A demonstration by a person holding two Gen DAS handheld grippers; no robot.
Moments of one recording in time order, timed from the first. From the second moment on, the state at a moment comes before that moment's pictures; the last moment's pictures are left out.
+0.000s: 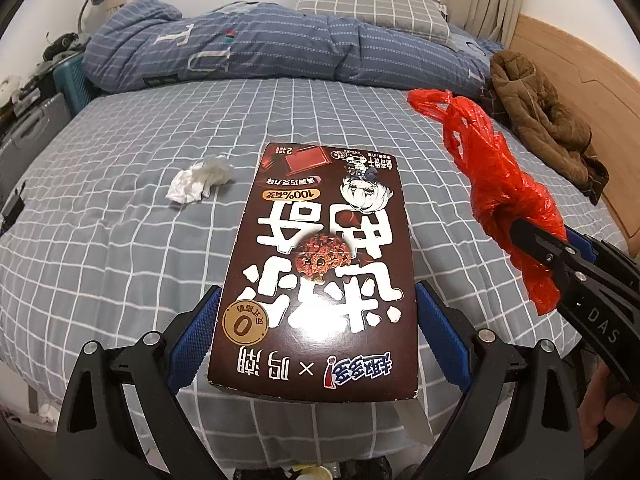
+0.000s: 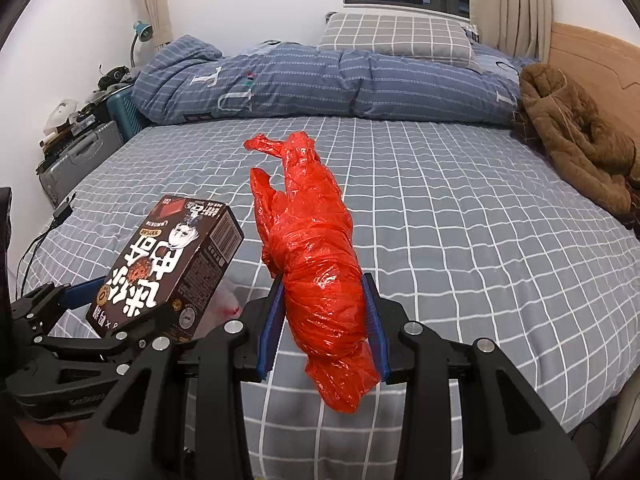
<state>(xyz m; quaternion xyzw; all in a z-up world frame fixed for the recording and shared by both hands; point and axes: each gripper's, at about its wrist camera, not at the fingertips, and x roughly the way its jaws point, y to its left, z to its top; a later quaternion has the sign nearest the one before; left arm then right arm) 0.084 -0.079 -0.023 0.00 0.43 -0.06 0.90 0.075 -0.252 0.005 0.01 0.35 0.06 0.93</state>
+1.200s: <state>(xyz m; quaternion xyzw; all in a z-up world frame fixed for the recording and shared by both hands) -0.012 -0.063 -0.021 -0.01 0.43 -0.06 0.90 -0.026 -0.241 -0.001 0.03 0.36 0.07 0.93</state>
